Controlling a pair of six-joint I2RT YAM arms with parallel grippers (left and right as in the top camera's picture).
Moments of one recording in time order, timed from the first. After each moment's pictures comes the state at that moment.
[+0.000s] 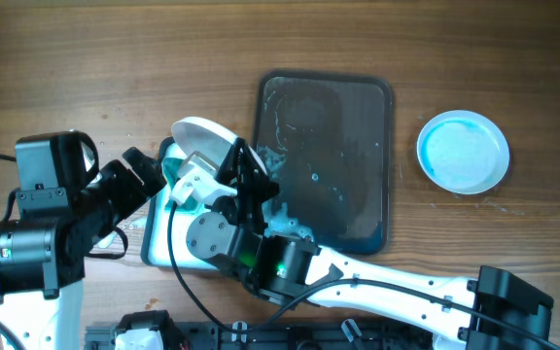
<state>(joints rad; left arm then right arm) 0.08 1.00 1.28 -1.30 0.10 -0.61 1.25 1.63 1.14 0.16 1.17 -0.55</state>
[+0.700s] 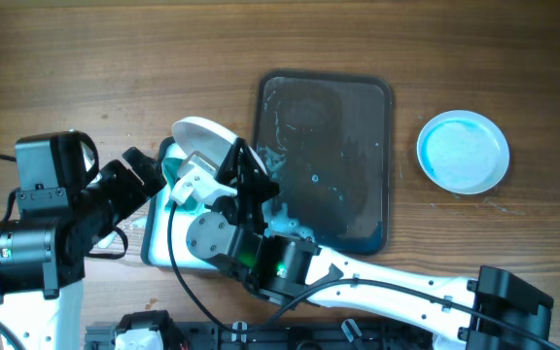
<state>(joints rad) 0.08 1.00 1.28 -1.30 0.10 -0.61 1.25 1.63 1.14 0.16 1.17 -0.55</state>
